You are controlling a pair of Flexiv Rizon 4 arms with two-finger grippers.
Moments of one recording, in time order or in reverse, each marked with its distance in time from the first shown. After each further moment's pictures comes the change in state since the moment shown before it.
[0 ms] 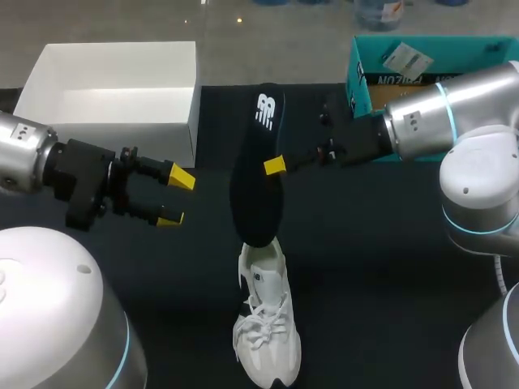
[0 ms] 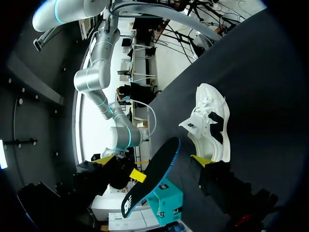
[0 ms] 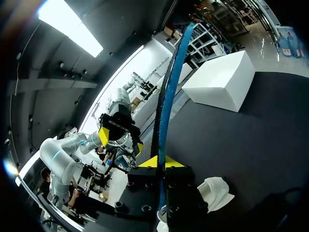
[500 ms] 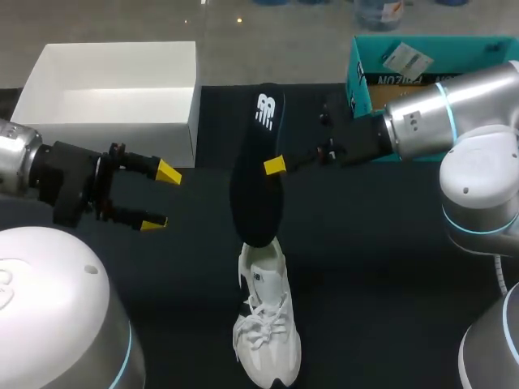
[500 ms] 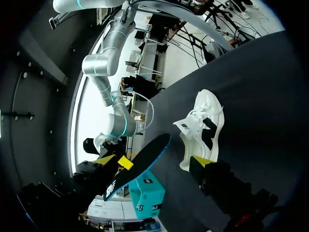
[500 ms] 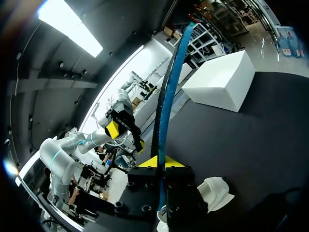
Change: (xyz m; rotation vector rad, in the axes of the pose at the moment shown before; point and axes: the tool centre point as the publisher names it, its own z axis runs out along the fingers) left arm 0.023 0.007 -0.023 -0.050 0.030 -0.227; right arm 0.000 0.000 0.000 0.000 0.000 0.000
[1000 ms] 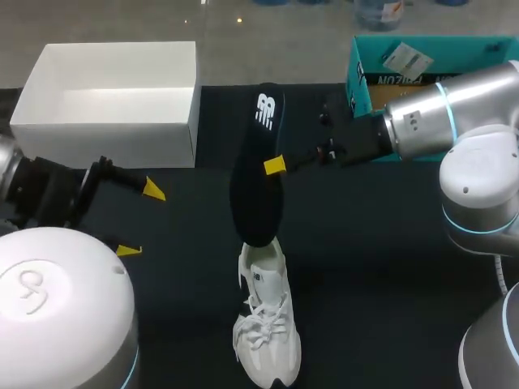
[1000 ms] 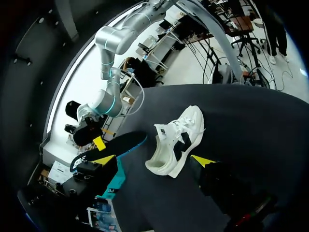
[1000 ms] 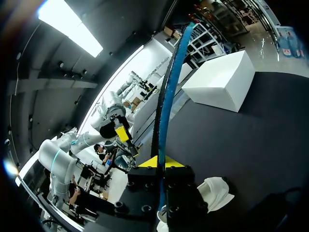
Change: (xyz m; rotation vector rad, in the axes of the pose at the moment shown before) left arm 0.037 -0.024 -0.020 -0.113 0.158 -0.397; right arm 0.000 0.000 0.000 0.000 0.000 0.000
